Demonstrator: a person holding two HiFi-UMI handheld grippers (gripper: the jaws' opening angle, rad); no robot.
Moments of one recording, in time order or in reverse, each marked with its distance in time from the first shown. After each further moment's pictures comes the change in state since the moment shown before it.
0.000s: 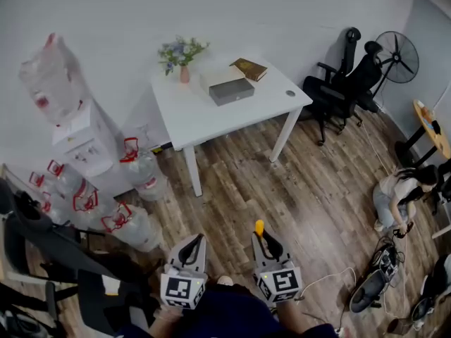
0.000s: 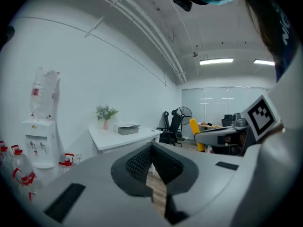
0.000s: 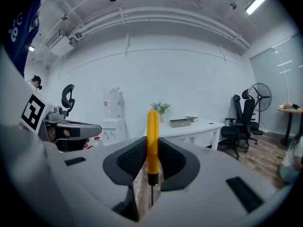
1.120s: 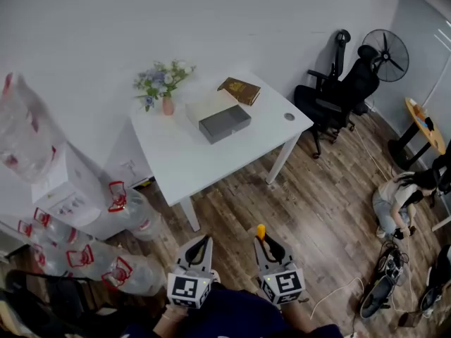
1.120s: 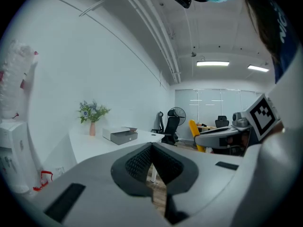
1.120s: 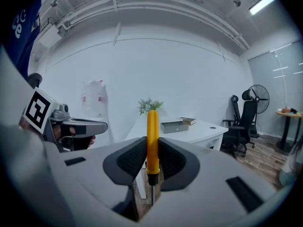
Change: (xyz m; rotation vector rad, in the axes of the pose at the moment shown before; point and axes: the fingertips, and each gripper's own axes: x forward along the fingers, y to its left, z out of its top) left arm 0.213 0.123 0.045 0.033 -0.009 -0.155; right arm 0.209 -0.070 0.041 -0.003 0.029 -0.099
